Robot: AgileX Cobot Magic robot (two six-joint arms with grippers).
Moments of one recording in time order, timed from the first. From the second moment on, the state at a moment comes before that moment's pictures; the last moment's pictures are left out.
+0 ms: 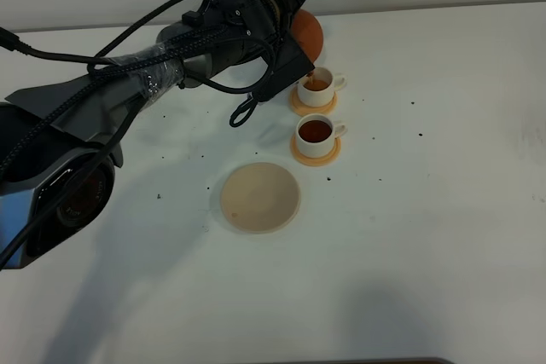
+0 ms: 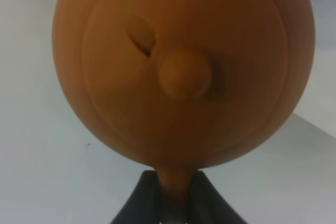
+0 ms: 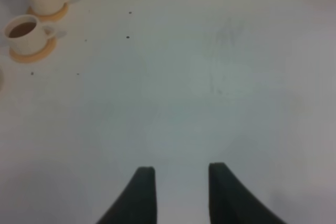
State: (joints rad) left arm -0.54 2.38 -1.94 0.89 0.33 1.52; right arm 0.06 0.00 -0.49 0.19 1.08 -0.18
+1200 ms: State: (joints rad) left arm -0.53 2.38 -1.94 0.93 0.28 1.53; right arm 0.06 0.00 -0.49 0.19 1.08 -0.18
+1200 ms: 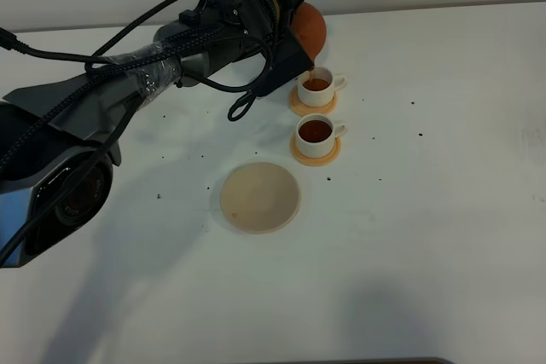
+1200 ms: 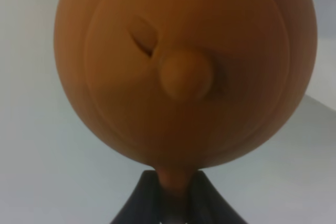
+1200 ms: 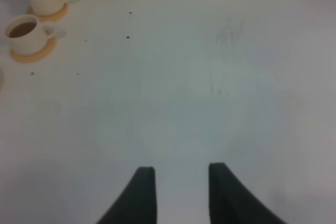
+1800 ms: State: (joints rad) left arm -0.53 2.38 -1.94 0.94 0.24 1.59; right arm 0.06 0.00 -0.49 0.19 1.08 -0.18
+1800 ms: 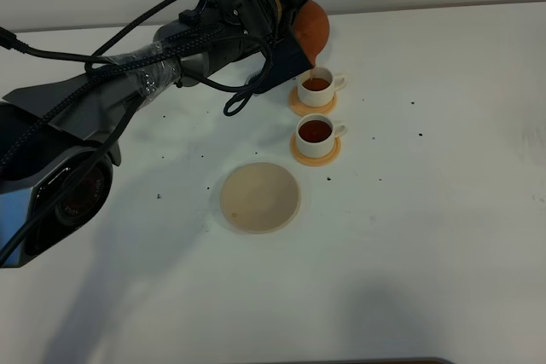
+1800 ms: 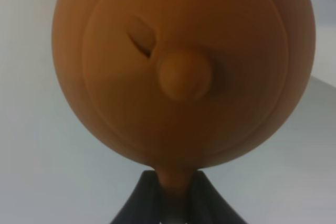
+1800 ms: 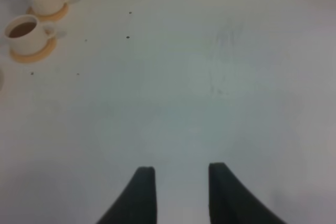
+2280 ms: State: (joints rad) left arm -0.53 2.38 -1.94 0.94 0.23 1.61; right arm 0.06 0.00 -0.49 0.19 1.08 -0.18
